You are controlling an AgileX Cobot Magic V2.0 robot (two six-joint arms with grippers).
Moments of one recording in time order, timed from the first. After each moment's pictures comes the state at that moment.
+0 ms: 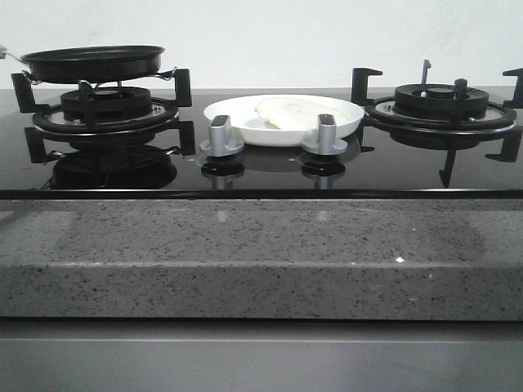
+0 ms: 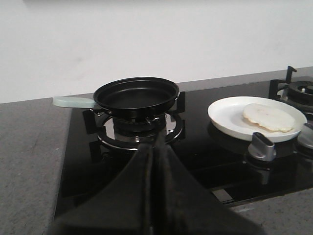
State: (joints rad) left arm -0.26 0.17 -0.33 -0.02 0.27 0.06; right arm 0.14 0.23 -0.32 -0.03 0.35 0.02
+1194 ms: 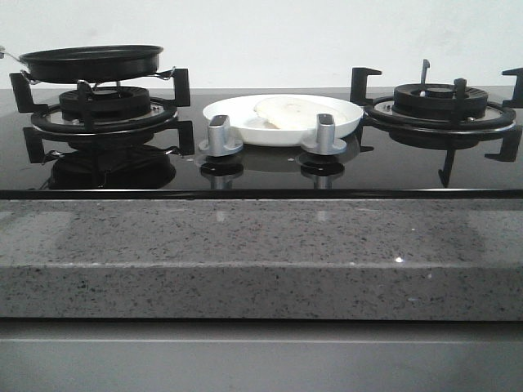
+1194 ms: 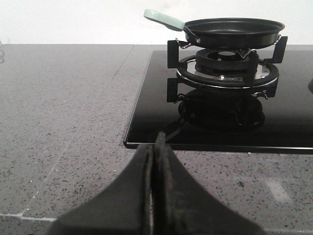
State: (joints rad) left arm 0.02 -0.01 0.01 -0.05 0.17 0.06; right arm 0.14 0.23 -0.32 -0.03 0.35 0.02
